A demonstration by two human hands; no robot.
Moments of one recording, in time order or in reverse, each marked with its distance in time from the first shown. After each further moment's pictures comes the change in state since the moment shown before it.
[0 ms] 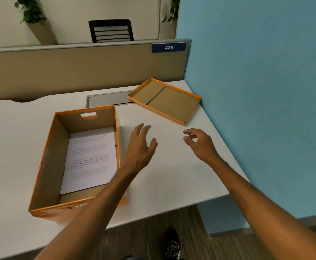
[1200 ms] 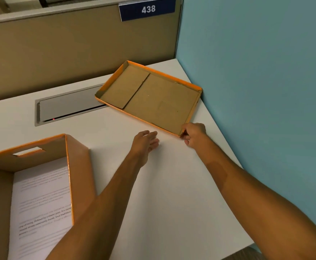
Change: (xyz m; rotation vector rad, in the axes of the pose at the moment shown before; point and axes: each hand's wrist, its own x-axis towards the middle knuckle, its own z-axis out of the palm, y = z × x) left_hand 0.247 -0.062 0.160 -0.983 -0.247 -0.829; right_hand 0.251 0.087 0.044 0.660 0.172 1.037
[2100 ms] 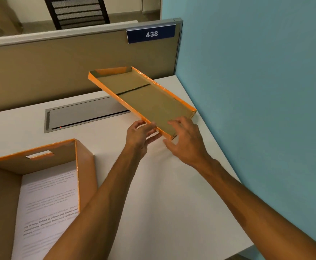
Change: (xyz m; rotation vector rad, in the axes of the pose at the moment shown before) left_hand -0.058 0.066 0.016 -0.165 -0.010 0.172; right_hand -0.085 0.011 -0.017 -0.989 0.123 -1.424
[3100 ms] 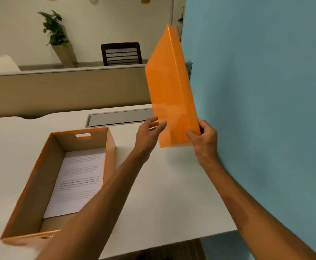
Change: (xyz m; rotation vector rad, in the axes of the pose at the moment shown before) left_hand -0.206 0.001 0.012 0.523 0.062 0.518; right_hand -0.088 -0.049 -0.127 0.885 0.242 0.296
